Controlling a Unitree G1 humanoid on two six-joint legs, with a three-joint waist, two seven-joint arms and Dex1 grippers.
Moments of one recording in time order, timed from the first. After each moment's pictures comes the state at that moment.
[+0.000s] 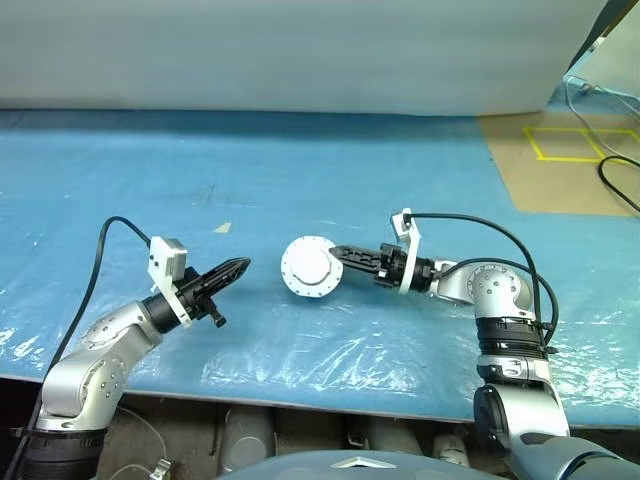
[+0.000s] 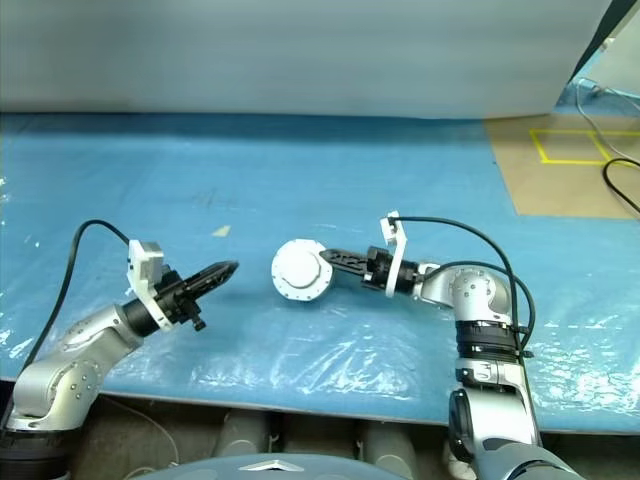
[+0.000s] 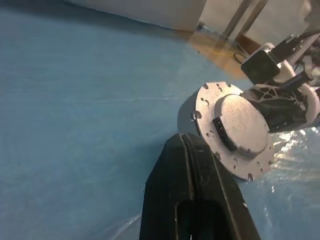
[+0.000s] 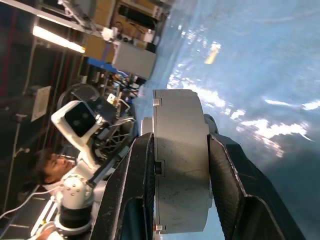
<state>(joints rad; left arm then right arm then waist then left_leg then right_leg) 0.03 0.49 0.19 -0.32 -0.84 0.55 -0.70 -0.52 -0.25 -0.23 0.14 0.88 1.32 0.72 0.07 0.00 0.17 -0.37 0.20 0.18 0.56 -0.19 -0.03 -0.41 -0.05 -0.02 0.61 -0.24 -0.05</state>
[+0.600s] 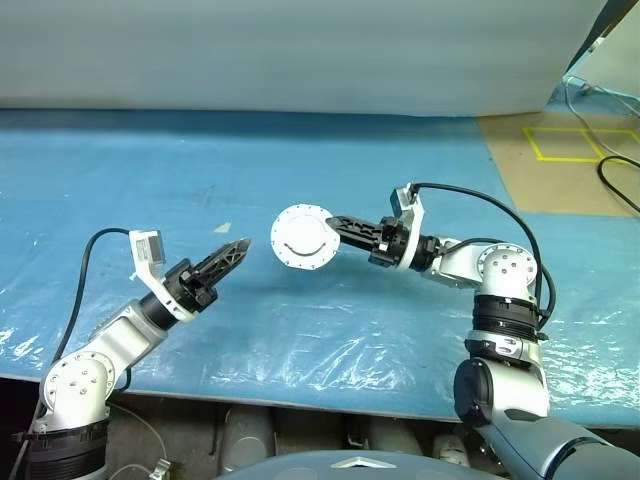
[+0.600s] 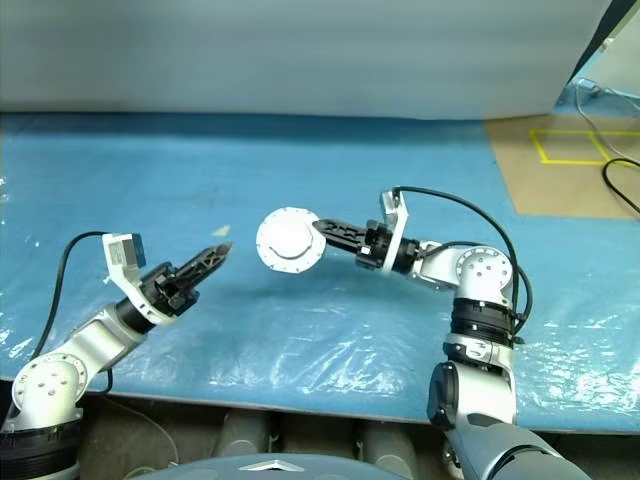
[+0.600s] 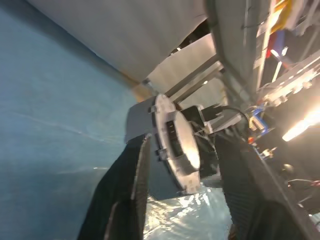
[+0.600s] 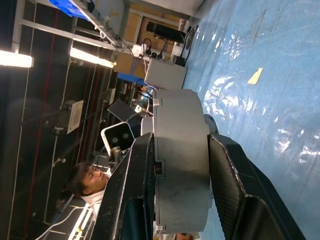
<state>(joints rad) 0.02 0.41 0.32 -0.32 -1.39 0.82 -0.58 -0.64 -0.17 -0.42 0.20 1.03 1.50 0.51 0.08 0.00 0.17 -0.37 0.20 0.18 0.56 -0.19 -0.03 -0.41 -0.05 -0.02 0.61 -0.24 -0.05</state>
